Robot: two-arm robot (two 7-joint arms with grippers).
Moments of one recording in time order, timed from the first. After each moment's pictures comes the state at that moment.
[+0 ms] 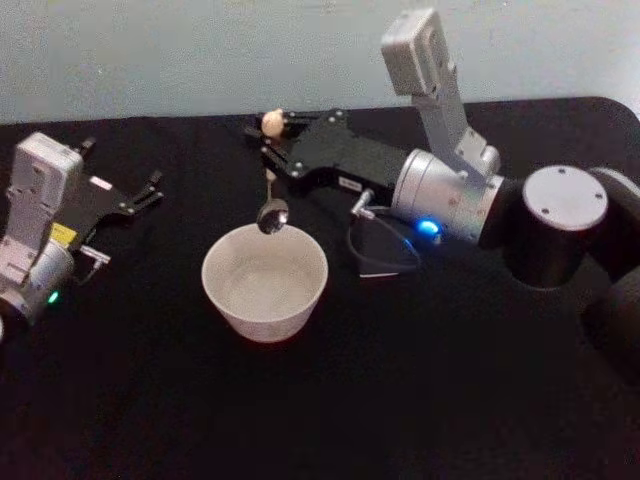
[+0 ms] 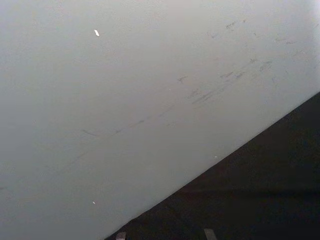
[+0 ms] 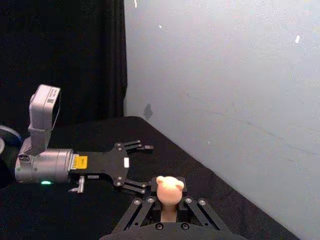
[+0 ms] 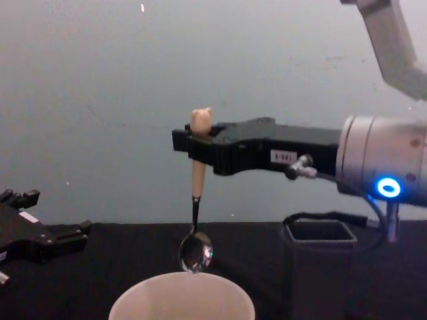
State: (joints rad) left arm -0.20 0.60 0.45 -1.41 -0.25 -0.12 0.03; right arm 0.43 0.36 -0.59 -1.54 0.42 0.12 0.49
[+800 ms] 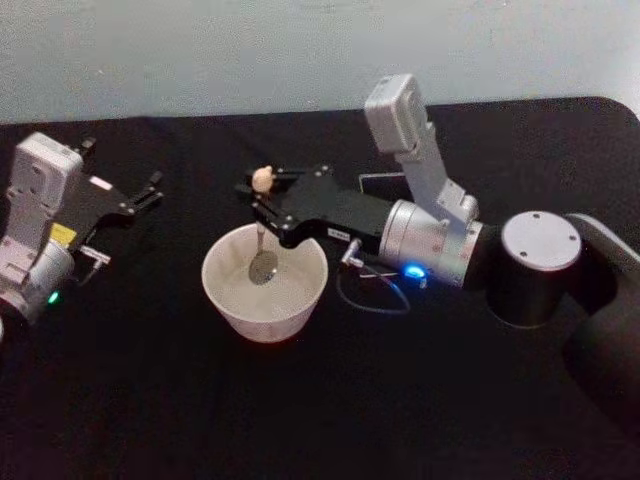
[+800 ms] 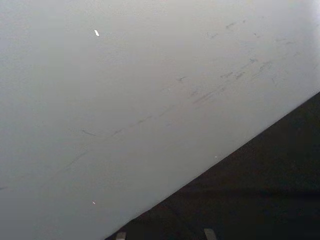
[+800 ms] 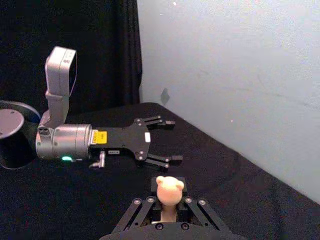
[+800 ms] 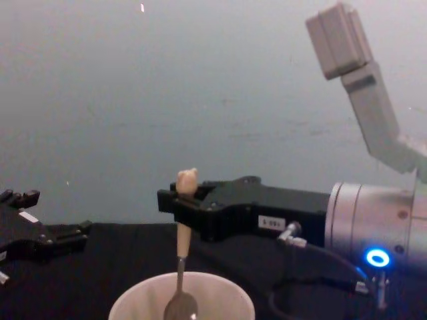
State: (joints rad) left arm -0.20 0.60 0.45 -1.41 -0.25 -0.12 0.03; right arm 0.39 0.34 -0.62 -1.46 0.42 0.07 0.54
